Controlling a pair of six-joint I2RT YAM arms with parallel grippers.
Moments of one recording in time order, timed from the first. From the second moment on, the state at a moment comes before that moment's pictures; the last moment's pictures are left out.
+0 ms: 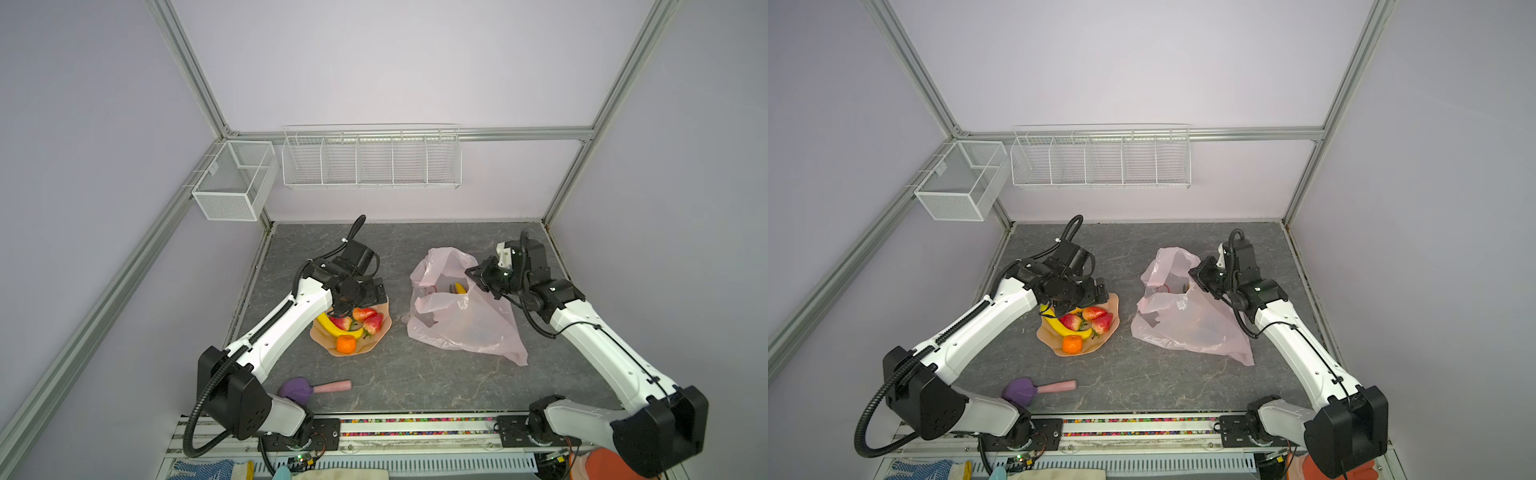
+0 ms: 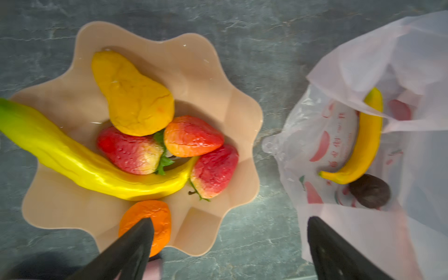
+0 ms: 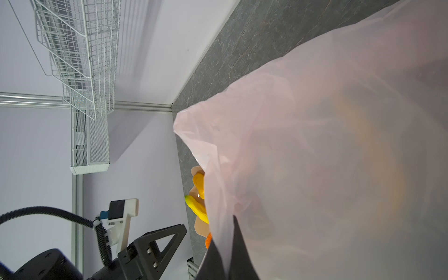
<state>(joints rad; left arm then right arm) -0.57 1.47 1.32 -1.05 0.00 -0.70 0.34 1.22 1.05 -0.46 -0.33 1.05</state>
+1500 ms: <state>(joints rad) -0.58 1.83 1.34 -1.08 0.08 -0.43 0.34 1.23 1.08 -0.47 -0.34 1.04</state>
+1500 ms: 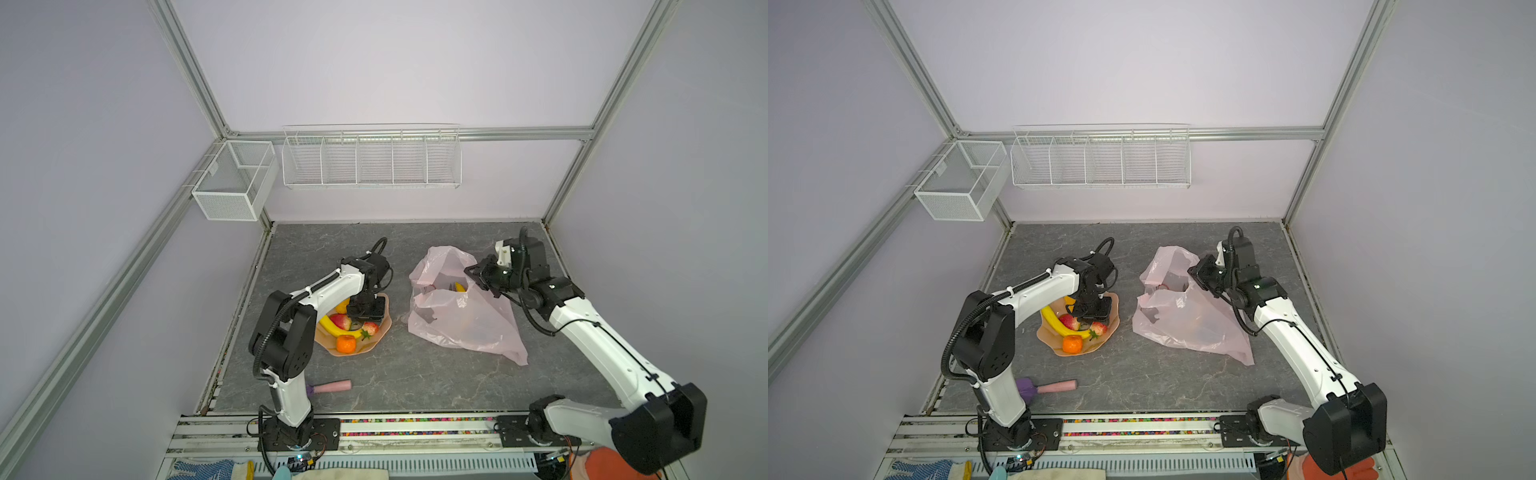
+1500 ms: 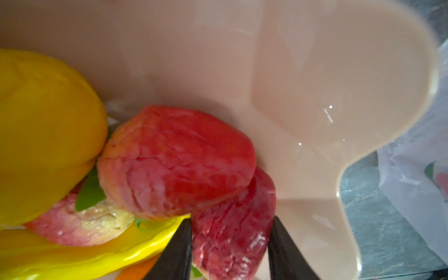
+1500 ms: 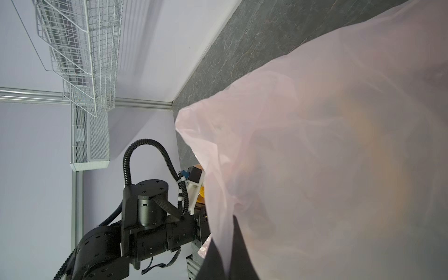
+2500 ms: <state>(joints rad) -0.62 1.67 1.50 -0.81 0.51 -0.41 0.34 1.23 1.09 -0.48 -0.34 1.02</state>
